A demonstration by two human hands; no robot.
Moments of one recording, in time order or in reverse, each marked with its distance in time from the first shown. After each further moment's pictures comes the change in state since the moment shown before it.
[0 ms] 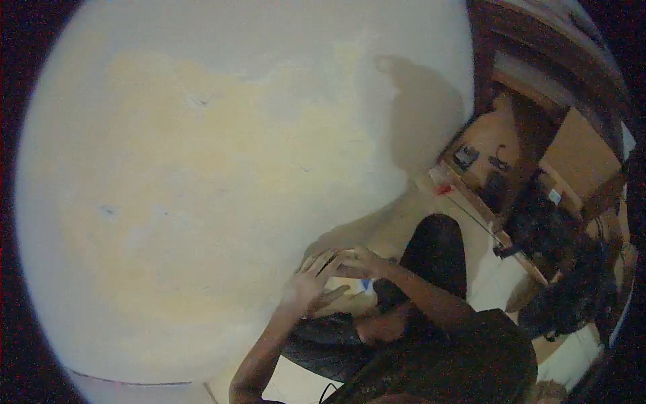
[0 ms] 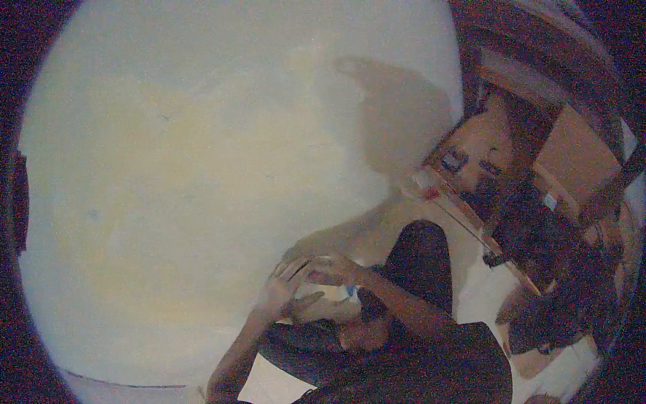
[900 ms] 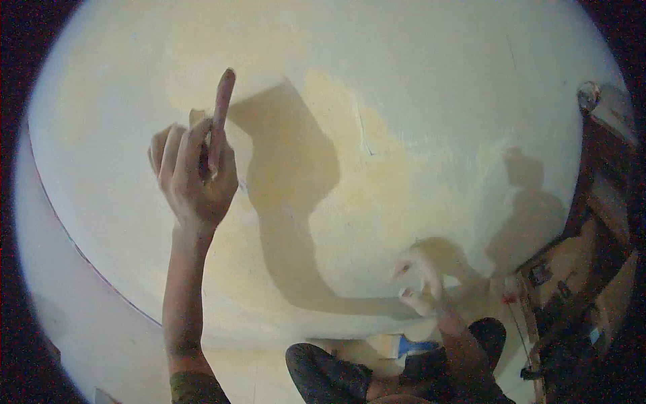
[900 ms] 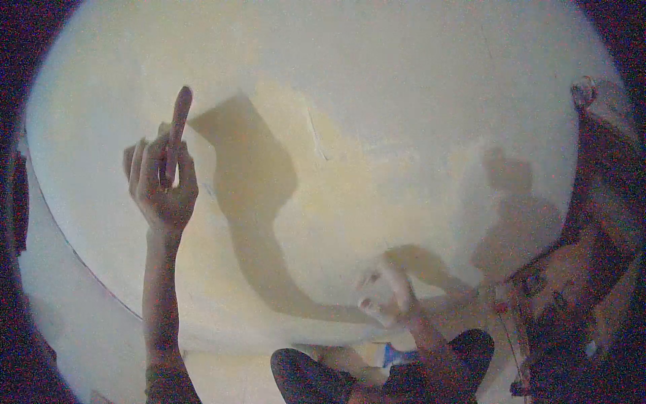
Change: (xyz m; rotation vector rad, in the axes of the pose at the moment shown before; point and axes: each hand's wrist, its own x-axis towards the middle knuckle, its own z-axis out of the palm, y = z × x) left_hand 0.000 0.050 -0.349 1.265 1.116 0.017; right_hand 0.082 -0.173 0.009 -0.412 -0.048 -0.609
